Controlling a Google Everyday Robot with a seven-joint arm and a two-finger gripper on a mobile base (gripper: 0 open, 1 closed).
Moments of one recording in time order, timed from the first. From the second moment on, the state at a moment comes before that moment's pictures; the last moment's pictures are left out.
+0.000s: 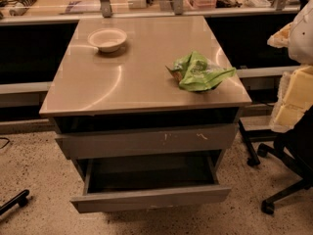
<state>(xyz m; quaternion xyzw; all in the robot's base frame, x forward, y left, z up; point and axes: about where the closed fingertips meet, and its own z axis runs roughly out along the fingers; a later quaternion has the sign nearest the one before) 0.438 -0.217 0.976 -0.60 0.78 -0.03 0.16</state>
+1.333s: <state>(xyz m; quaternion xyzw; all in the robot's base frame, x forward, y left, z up) 0.421 -0.210 0.929 -0.59 0.79 0.00 0.18</state>
